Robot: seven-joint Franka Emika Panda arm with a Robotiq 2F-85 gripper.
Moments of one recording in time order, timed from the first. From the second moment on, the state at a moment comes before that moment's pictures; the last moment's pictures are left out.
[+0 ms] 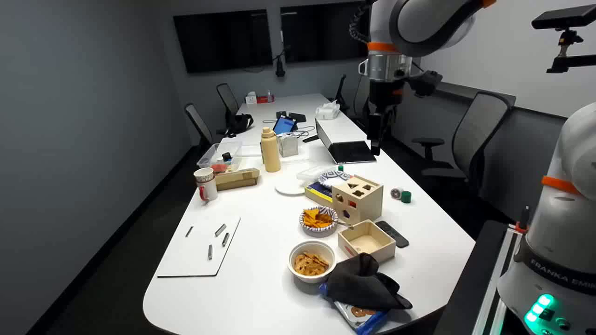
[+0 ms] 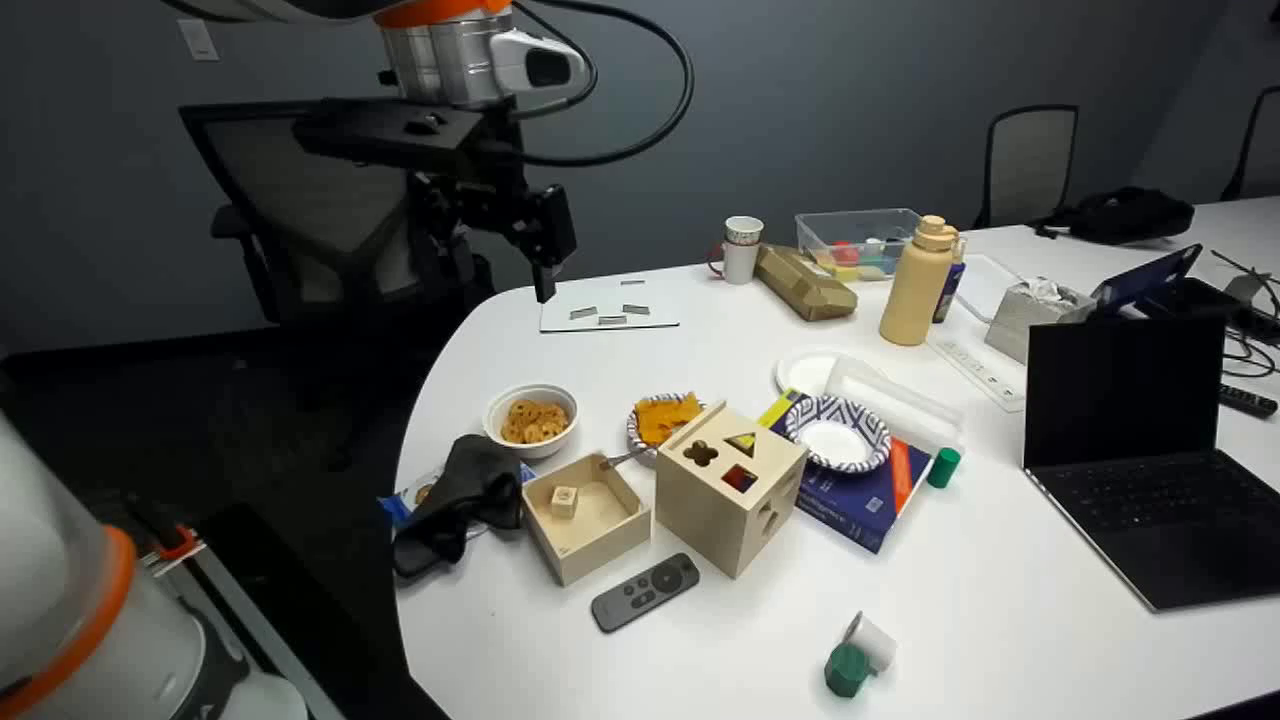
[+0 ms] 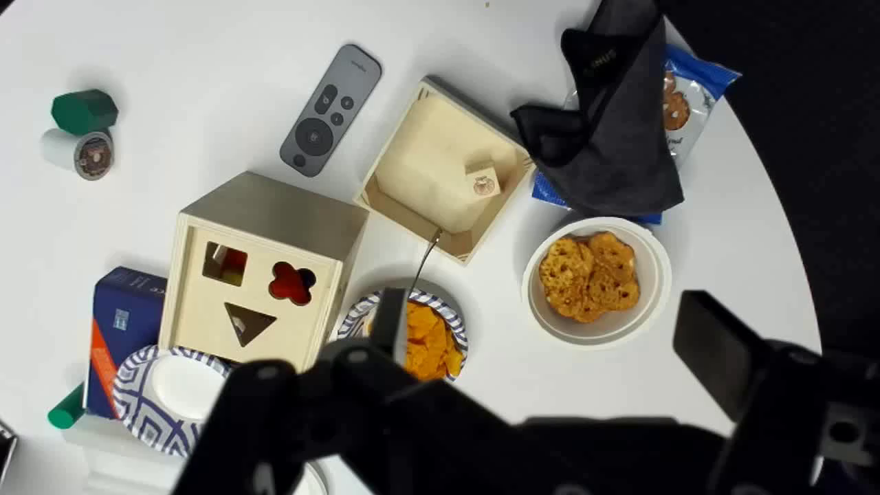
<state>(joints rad) 0.05 -0.65 -0.01 -2.71 -0.04 2.12 -0.16</state>
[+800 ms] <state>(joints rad) 0.05 -0.48 -0.01 -2.71 -0.03 2.30 -0.13</state>
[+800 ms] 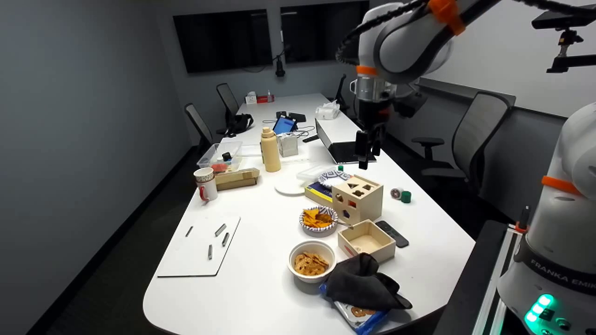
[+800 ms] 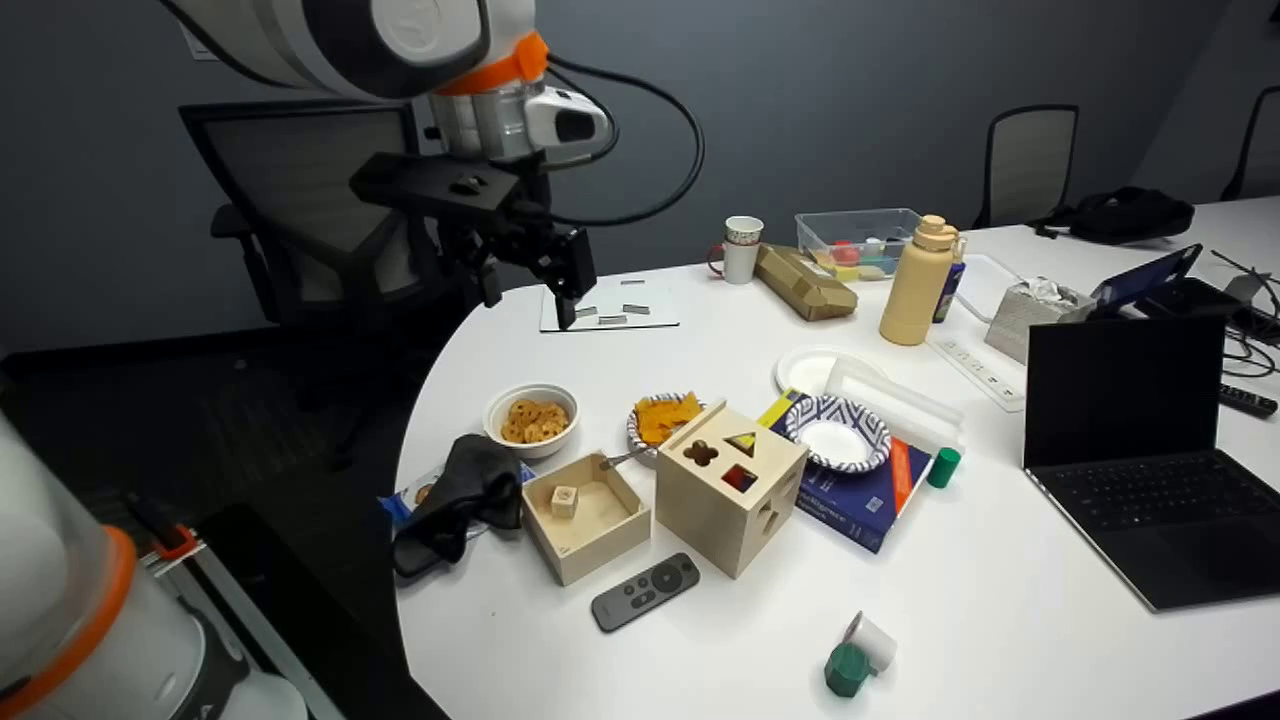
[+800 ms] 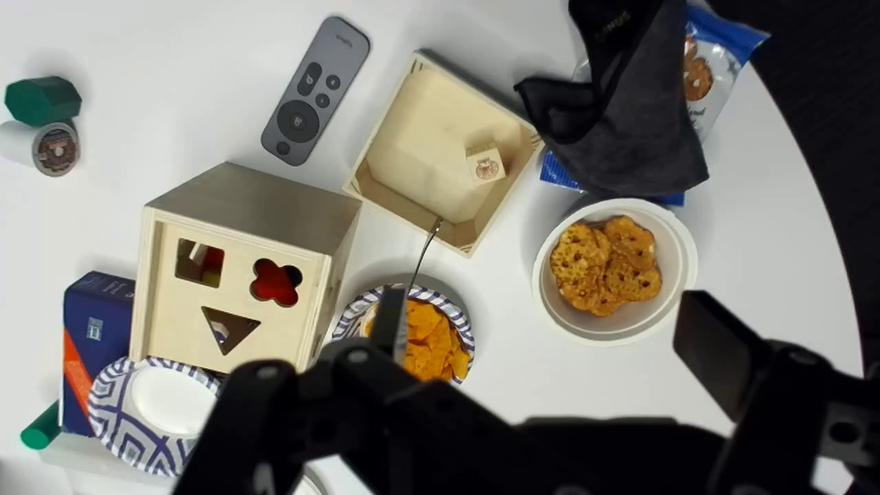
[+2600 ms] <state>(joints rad) -0.05 0.55 0.04 -2.33 0.13 2.86 0.01</state>
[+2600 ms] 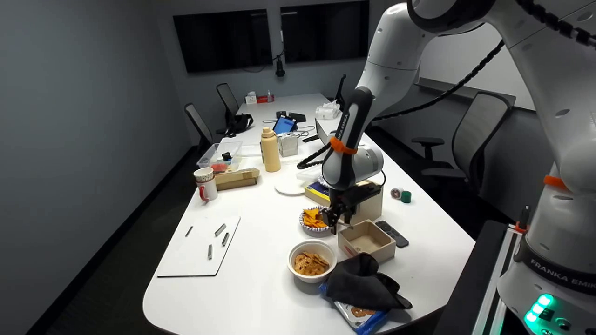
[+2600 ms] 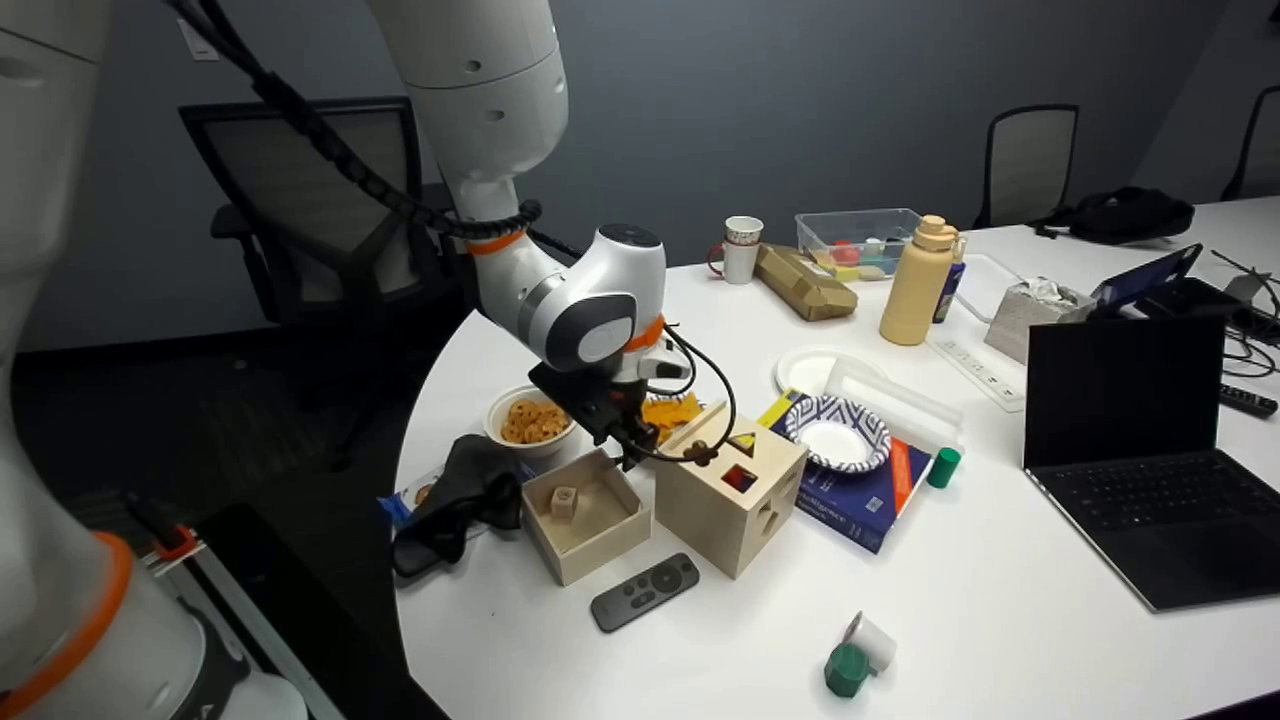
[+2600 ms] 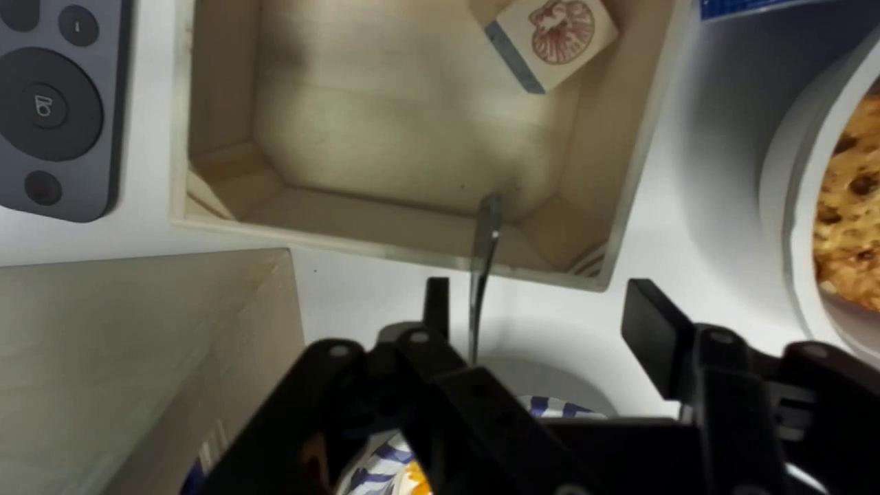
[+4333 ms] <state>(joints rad) 0.24 0.51 -0.16 -2.15 -0.05 2.40 0.41</state>
